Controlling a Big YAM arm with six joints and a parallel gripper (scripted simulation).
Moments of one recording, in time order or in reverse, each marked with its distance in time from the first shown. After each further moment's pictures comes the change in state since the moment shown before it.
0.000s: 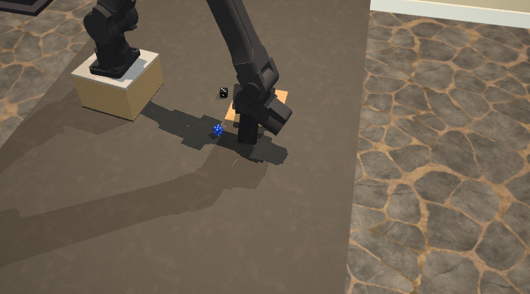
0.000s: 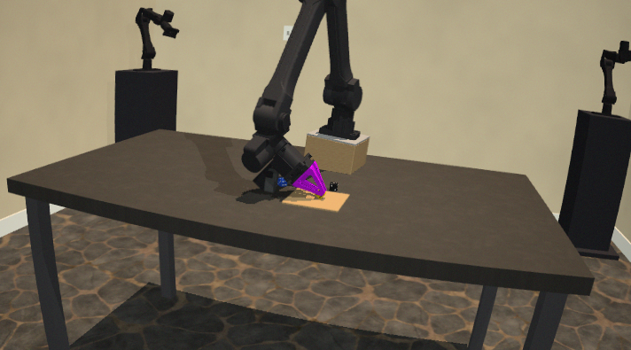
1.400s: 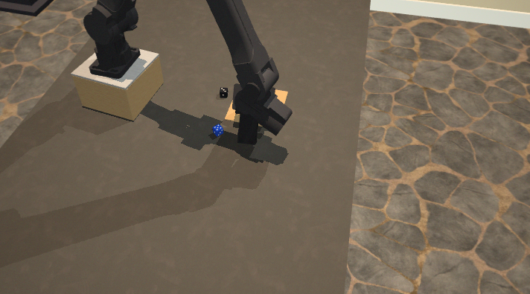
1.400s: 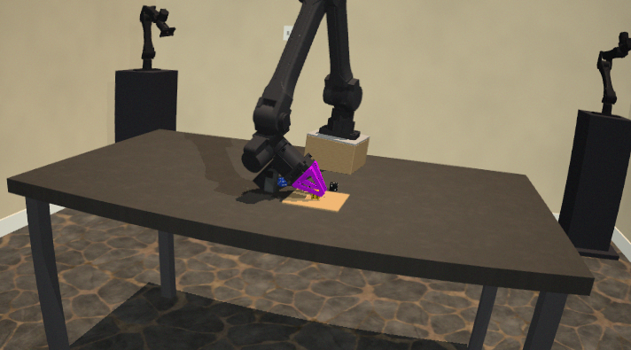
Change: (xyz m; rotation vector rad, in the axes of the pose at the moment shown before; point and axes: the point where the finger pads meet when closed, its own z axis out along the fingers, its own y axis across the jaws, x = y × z) arm 0.000 0.000 0.000 0.000 0.000 0.000
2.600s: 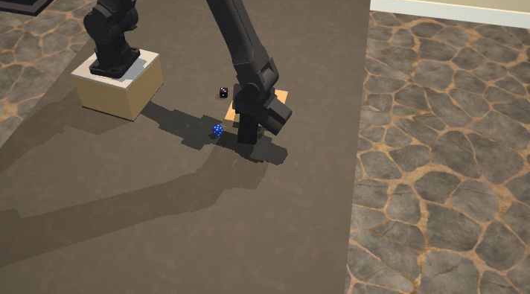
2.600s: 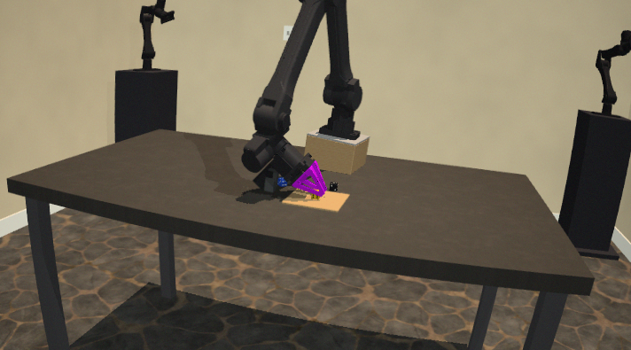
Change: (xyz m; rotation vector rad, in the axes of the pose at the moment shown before) arm 0.000 0.000 0.000 0.001 0.001 0.000
